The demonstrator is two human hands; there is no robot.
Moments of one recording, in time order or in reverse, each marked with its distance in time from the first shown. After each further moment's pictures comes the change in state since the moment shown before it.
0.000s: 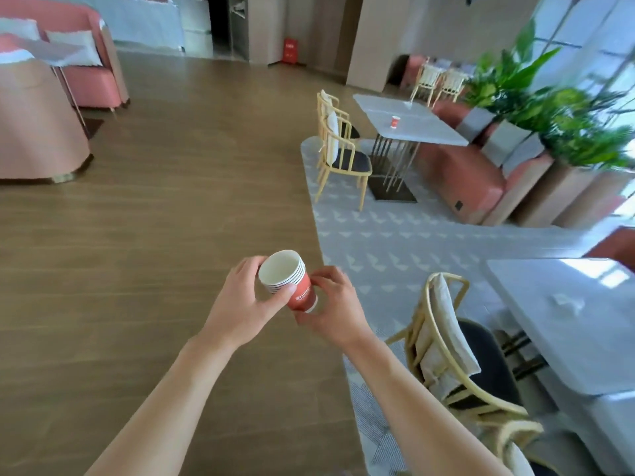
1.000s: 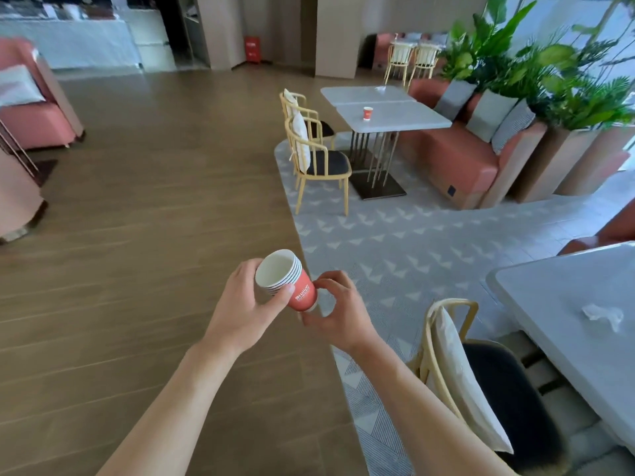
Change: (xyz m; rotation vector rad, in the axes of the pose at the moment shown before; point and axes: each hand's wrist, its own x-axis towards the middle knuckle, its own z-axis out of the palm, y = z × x) left_hand 0.258 0.014 0.136 0.029 -0.116 0.007; right_hand 0.208 0.183 -0.042 0.229 0.138 0.098
